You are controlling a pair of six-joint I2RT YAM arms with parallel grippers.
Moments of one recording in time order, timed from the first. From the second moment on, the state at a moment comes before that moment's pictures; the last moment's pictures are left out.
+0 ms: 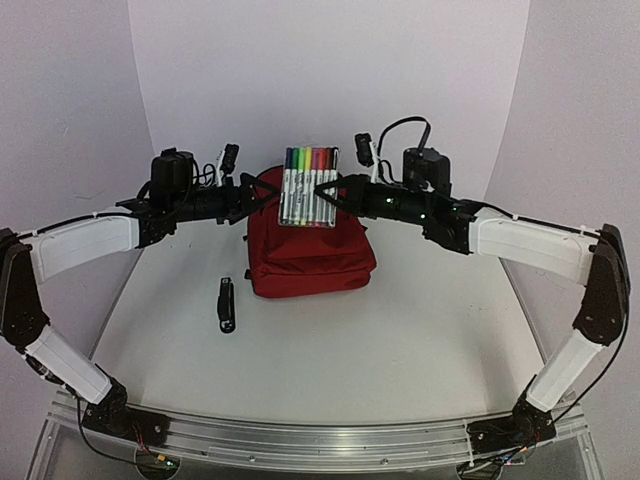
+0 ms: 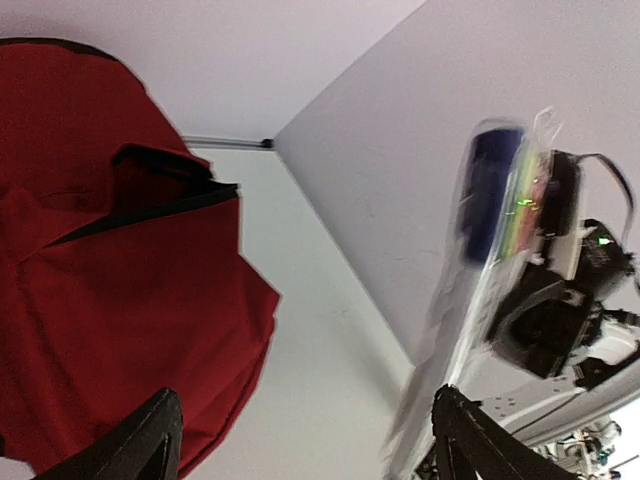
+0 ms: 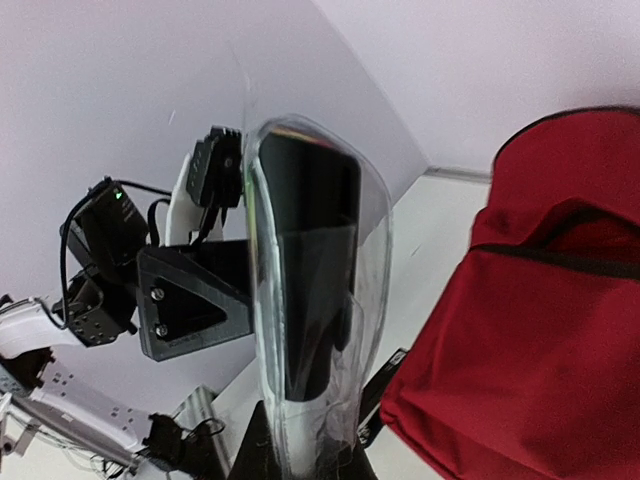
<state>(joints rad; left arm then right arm) -0.50 1.48 1.15 0.12 0.59 -0.66 0.73 1.66 1.36 0.20 -0.38 0.59</state>
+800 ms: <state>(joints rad) -0.47 1.87 1.38 -0.28 0.25 -0.52 0.73 1.38 1.22 0.00 0.06 0.43</state>
